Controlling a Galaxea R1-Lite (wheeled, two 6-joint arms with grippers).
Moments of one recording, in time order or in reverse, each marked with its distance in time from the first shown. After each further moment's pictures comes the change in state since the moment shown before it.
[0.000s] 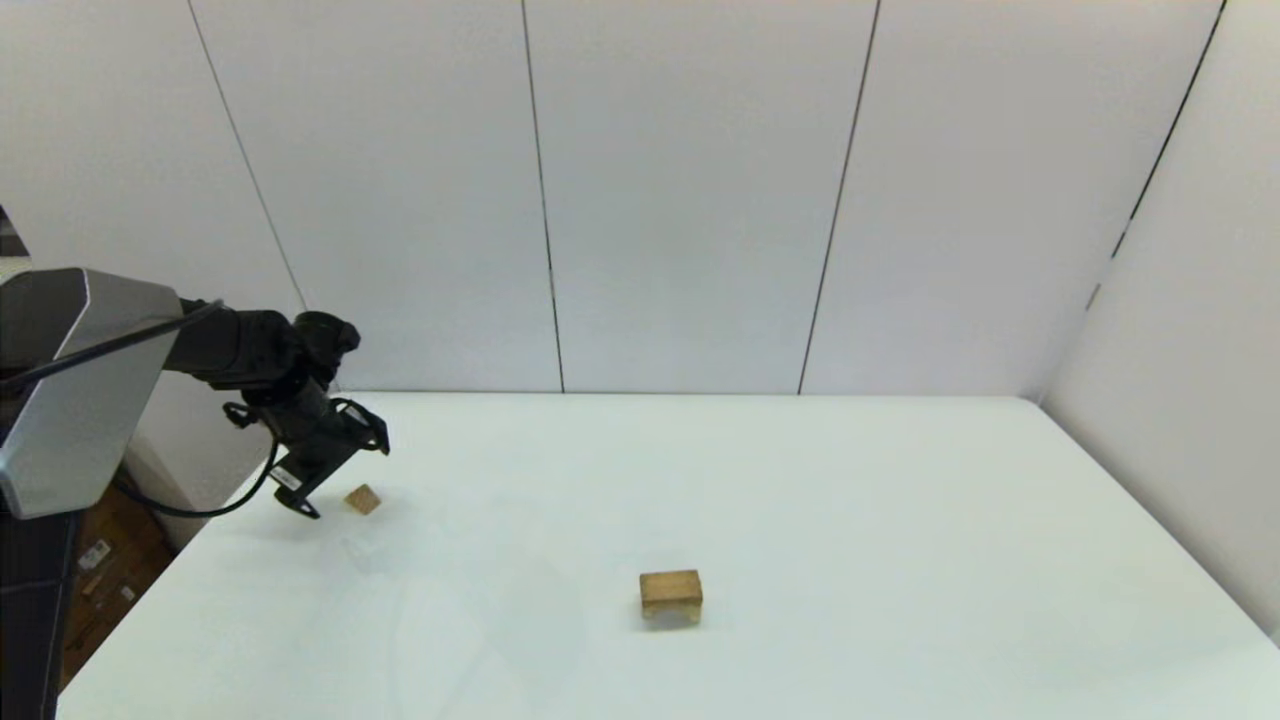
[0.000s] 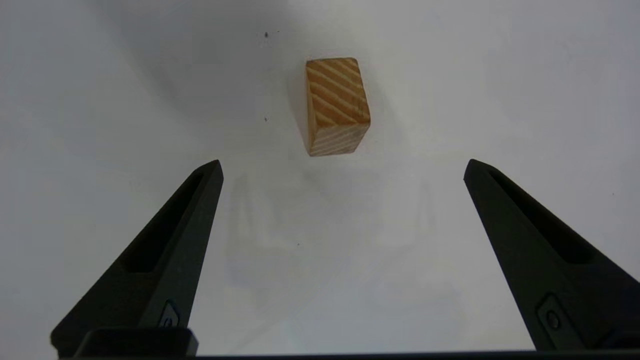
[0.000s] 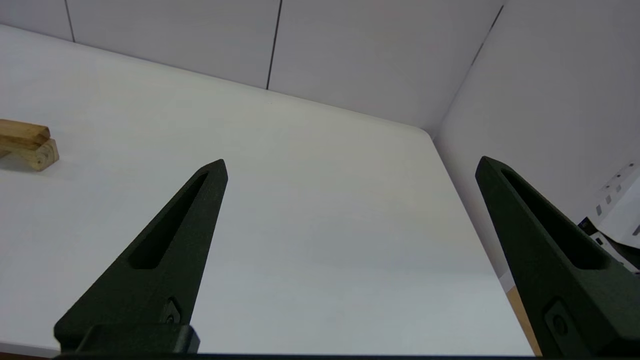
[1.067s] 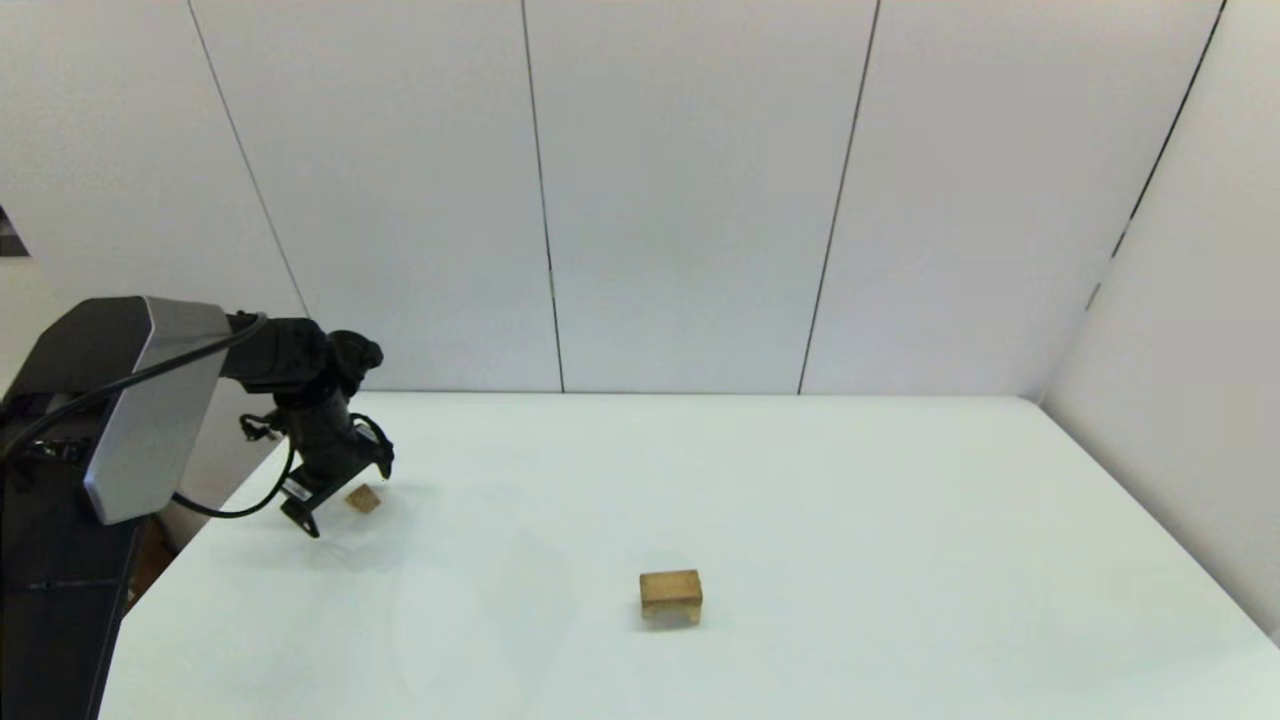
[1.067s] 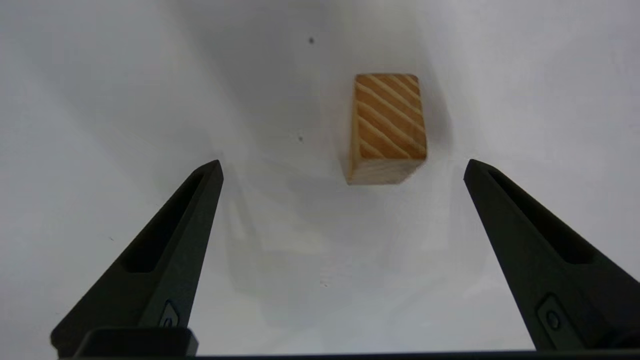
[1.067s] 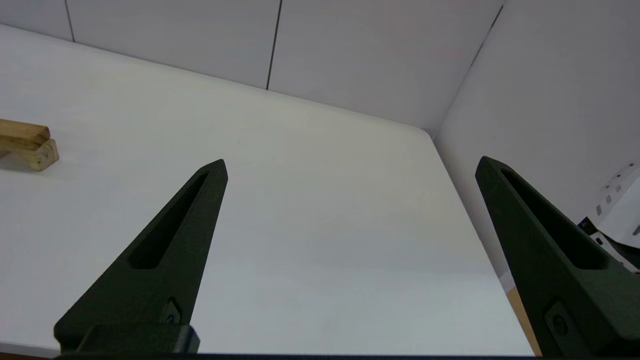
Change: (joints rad) left arm -0.017 0.133 -0.186 0.191 0.079 -0.042; right arm 0.000 0.000 0.000 0.000 0.000 0.001
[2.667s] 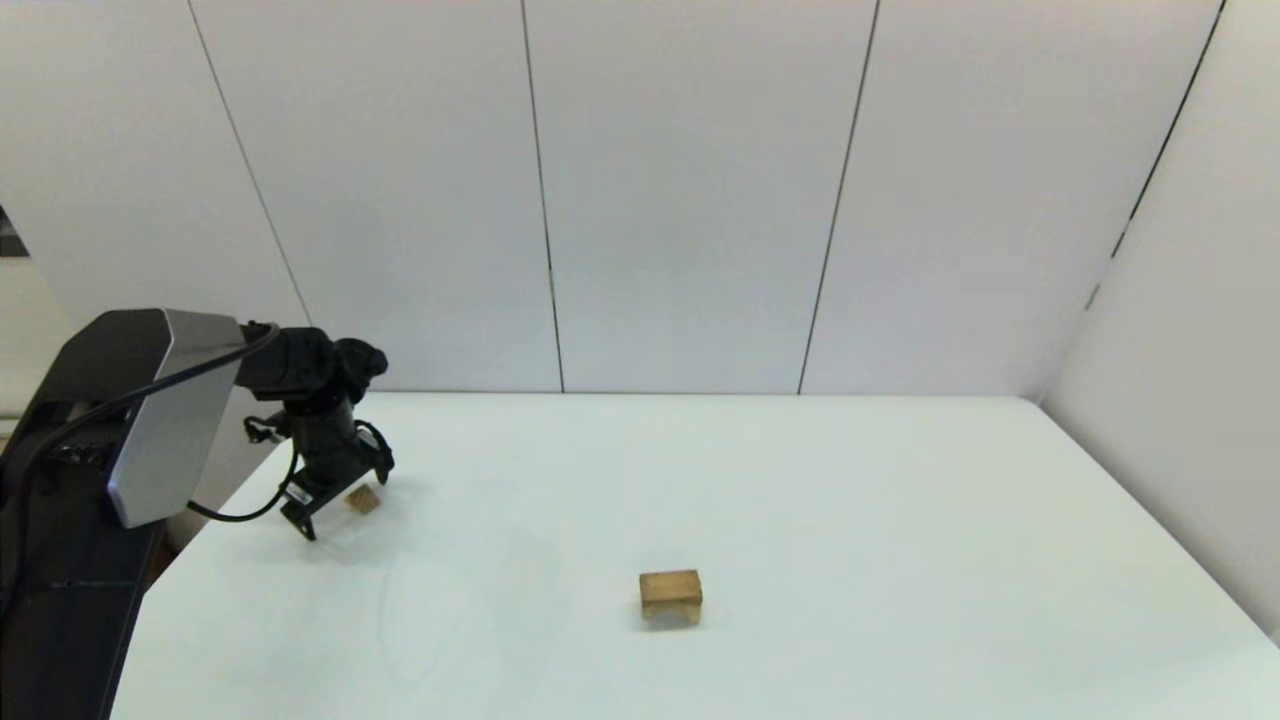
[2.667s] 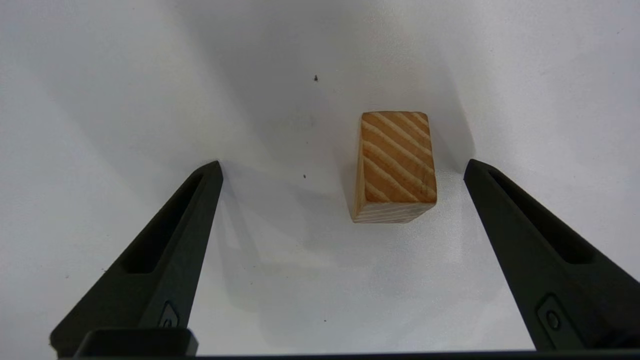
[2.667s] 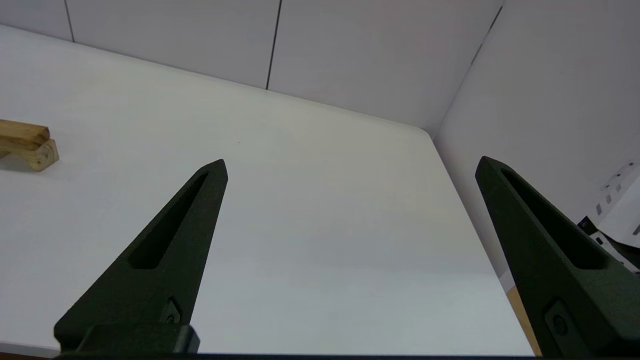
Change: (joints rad) left arm 0.001 0.051 -0.038 -0.003 0.055 0.010; right arm 0.000 0.000 0.000 0.000 0.000 0.000
